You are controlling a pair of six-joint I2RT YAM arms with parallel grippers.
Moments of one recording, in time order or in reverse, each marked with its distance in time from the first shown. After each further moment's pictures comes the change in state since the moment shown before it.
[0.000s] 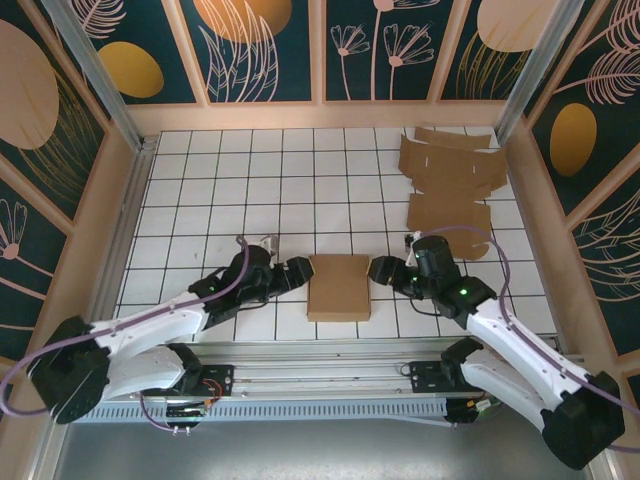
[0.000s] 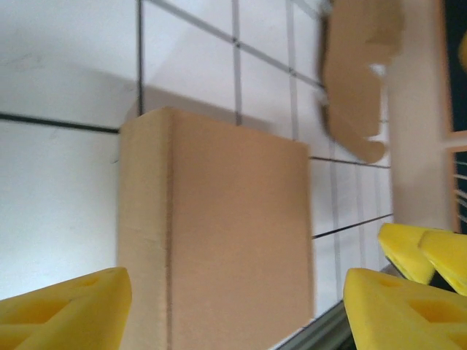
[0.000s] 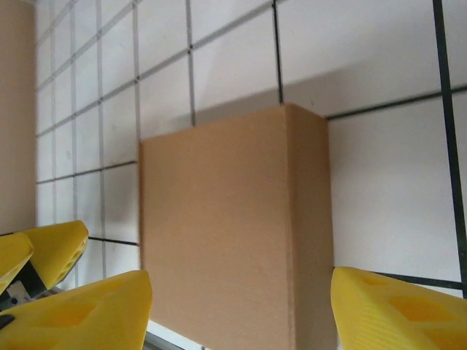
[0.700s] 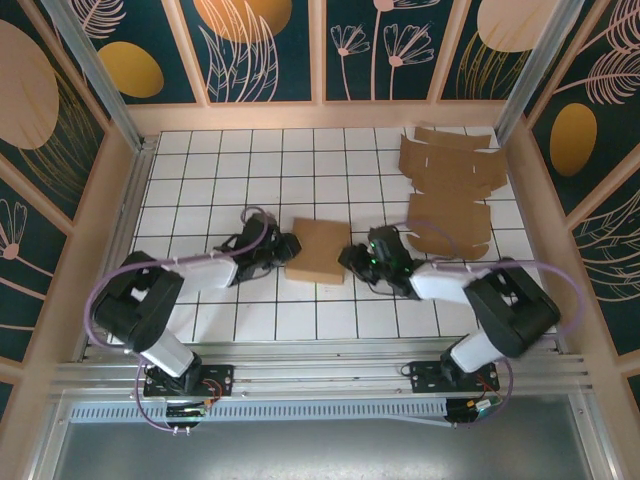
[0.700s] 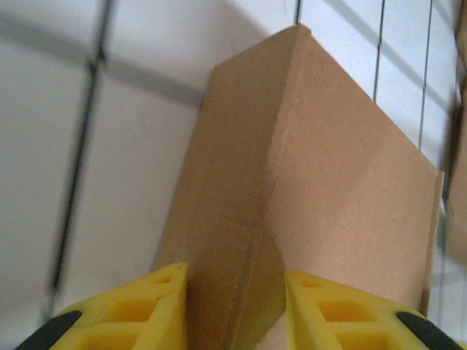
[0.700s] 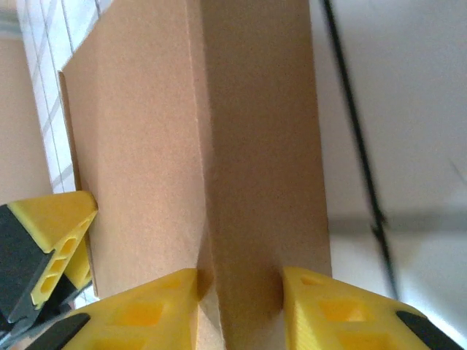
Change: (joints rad) left arm 0.280 0.475 0.234 0.107 0.031 0.132; right arm 0.091 0.732 0.111 0.689 0.026 0.282
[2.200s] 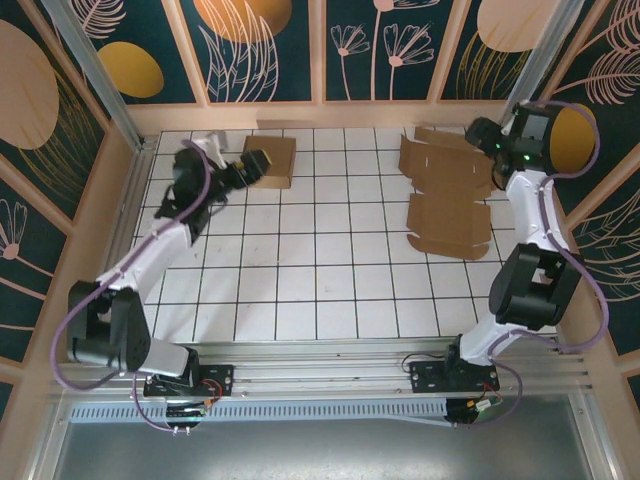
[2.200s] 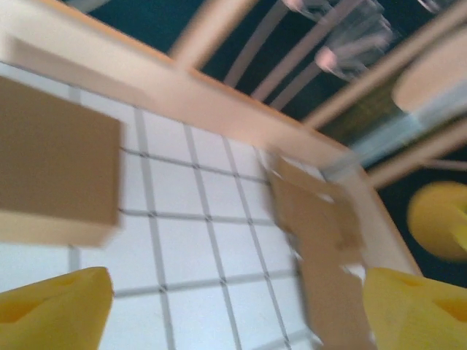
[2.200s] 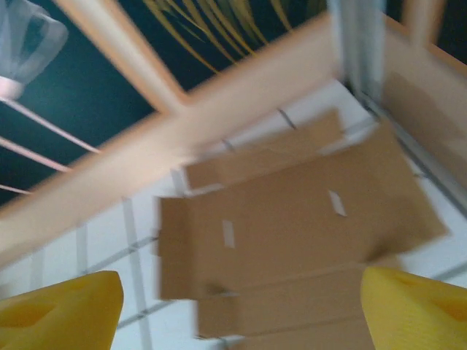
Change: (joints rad) left arm 0.291 -0.224 0.245 0.013 0.272 0.288; right arm -0.864 0.104 0.887 -0.658 0.102 -0.789
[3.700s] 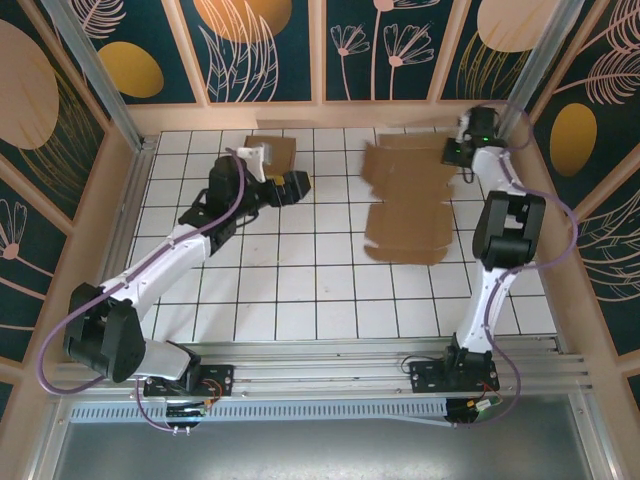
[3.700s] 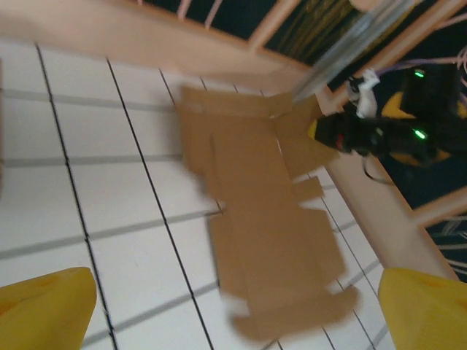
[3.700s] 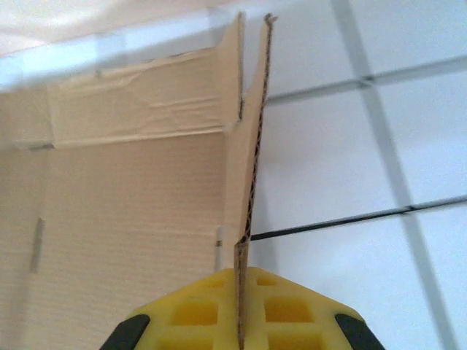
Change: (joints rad) left arm -0.196 -0.003 0.088 -0.135 -0.105 0.113; right arm 0.153 0.402 0.262 -0.090 0.040 -0.289
